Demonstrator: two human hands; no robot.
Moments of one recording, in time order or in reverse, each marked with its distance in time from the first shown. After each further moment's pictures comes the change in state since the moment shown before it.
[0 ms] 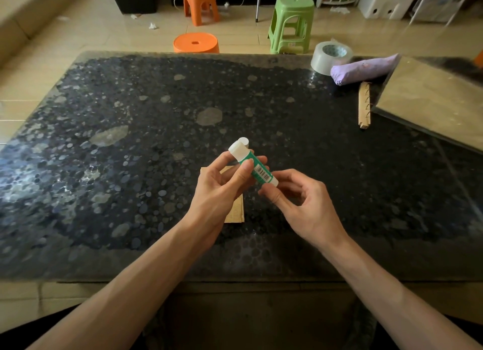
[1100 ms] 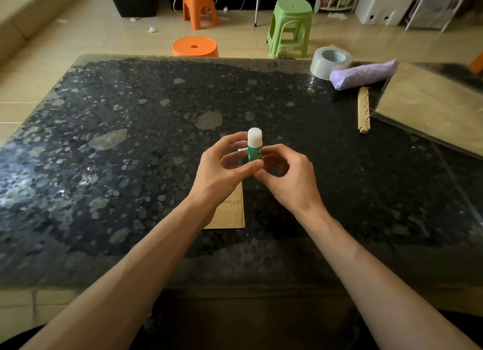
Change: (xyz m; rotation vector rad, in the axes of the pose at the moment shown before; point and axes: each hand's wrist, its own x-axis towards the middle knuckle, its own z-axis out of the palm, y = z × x) left_hand 0.040 0.006 -0.011 0.299 0.058 0.113; right_hand 0.061 0.008 0.012 -0.254 0.149 -0.069
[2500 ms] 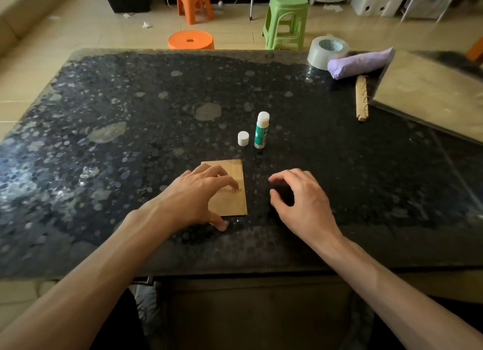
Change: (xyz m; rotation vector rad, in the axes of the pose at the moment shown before) left_hand -0.015 -0.028 -0.059 1.288 -0.560 0.161; right_hand -0.062 0.026 0.000 -0.441 -0.041 -0.016
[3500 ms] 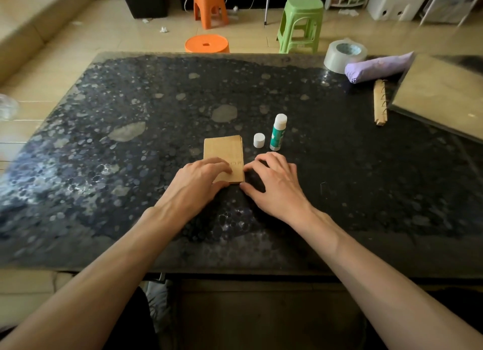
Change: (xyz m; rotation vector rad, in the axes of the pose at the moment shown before) left_hand -0.001 -0.030 0.016 -0.078 0.395 -0.104; right_hand 0.050 -0.043 0.037 -0.099 -0.209 -0.174
